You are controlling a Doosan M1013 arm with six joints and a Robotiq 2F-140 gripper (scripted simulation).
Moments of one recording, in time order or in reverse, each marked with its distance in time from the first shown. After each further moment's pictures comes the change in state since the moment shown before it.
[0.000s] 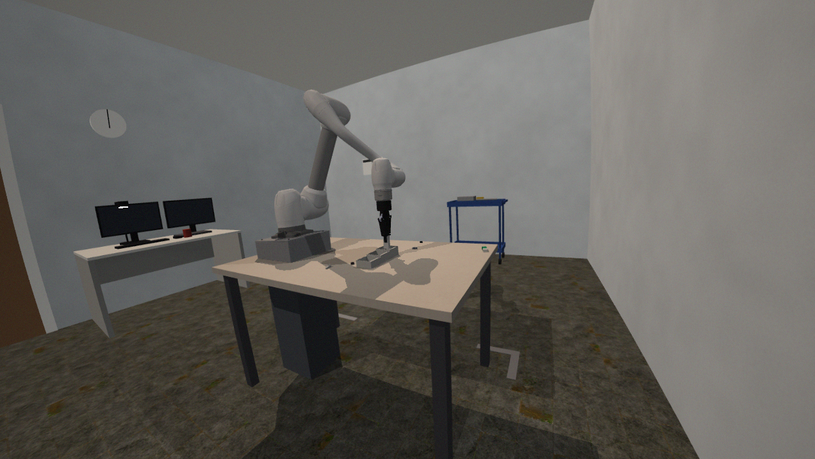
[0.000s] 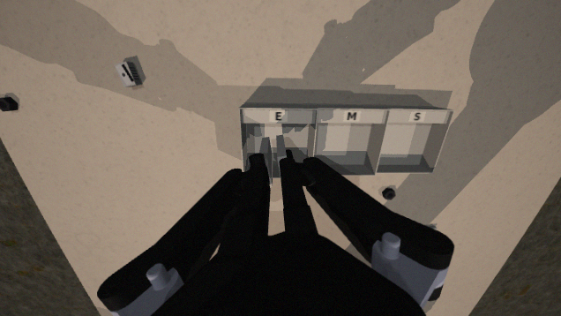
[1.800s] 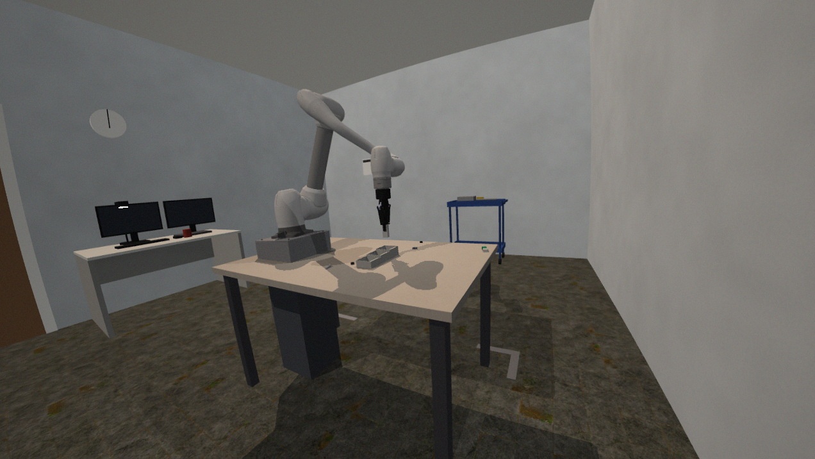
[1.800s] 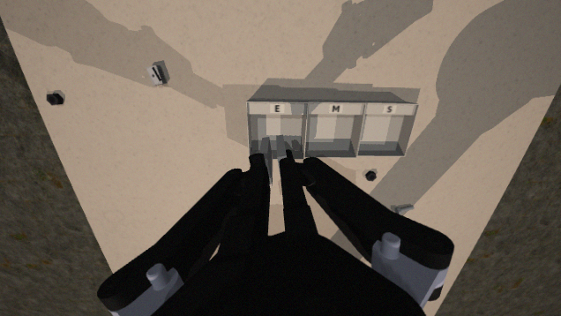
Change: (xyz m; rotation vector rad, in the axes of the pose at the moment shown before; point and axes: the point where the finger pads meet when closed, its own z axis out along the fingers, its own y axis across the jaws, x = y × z) arm 0.000 0.000 -0.059 0.000 -0.001 0.000
